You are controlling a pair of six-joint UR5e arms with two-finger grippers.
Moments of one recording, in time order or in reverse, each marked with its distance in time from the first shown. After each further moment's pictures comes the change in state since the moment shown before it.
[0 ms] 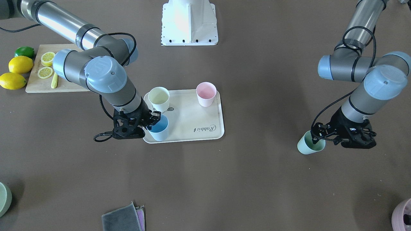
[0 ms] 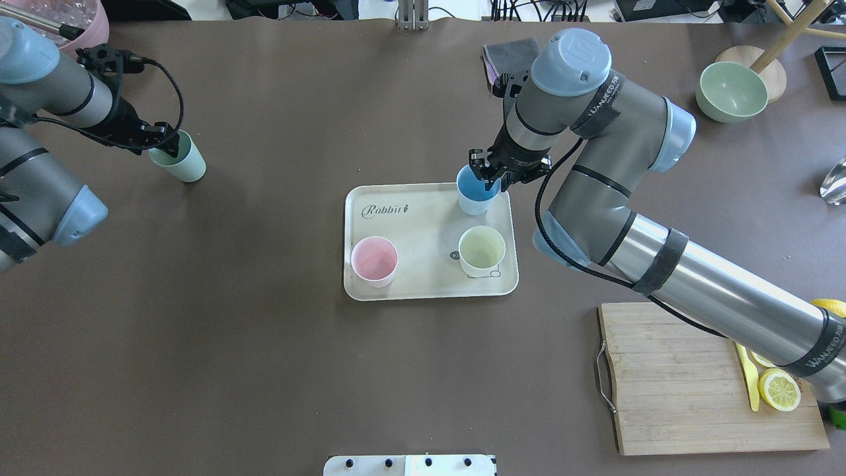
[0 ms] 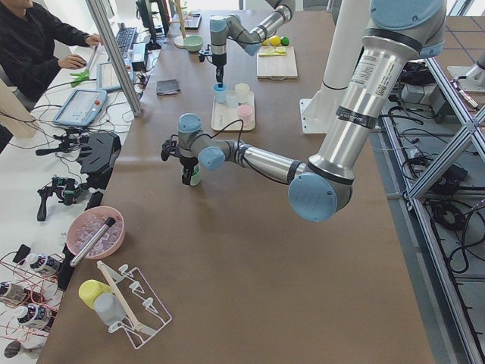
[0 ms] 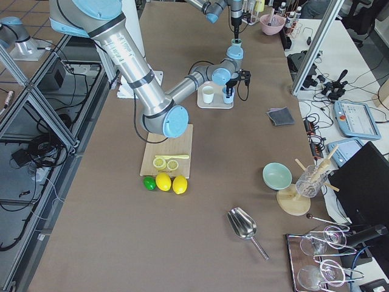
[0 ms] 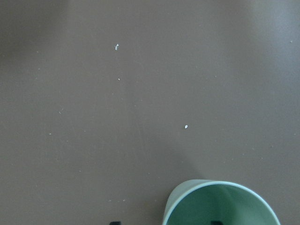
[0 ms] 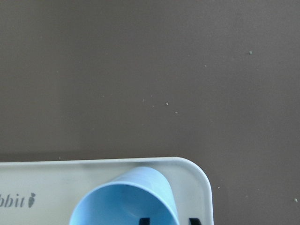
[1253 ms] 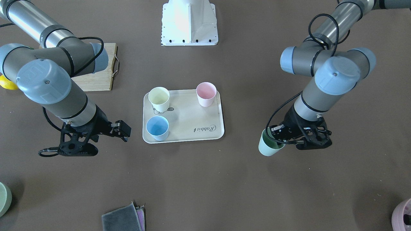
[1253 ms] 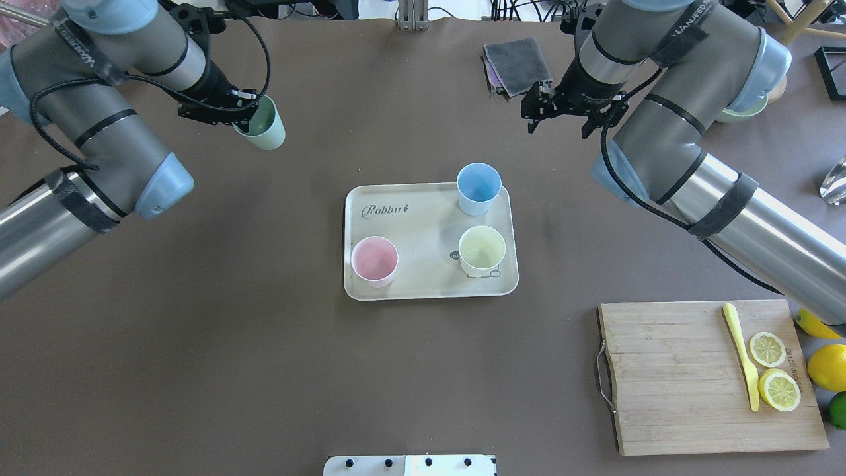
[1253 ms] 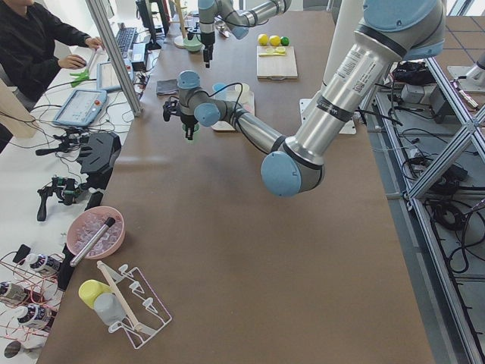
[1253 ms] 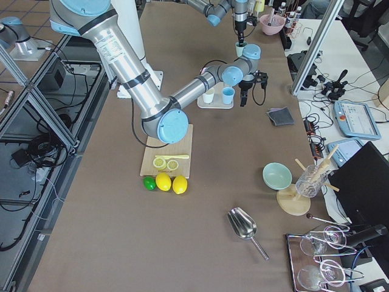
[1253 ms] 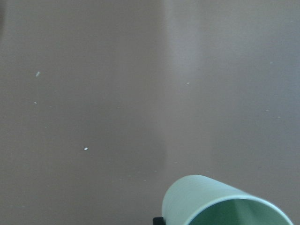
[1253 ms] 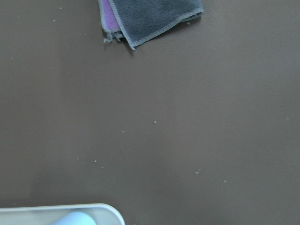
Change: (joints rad) left arm 0.082 -0.240 -0.059 0.183 -0.015 -0.271; right arm 0.186 -0.050 0.035 -0.102 0.079 -0.159
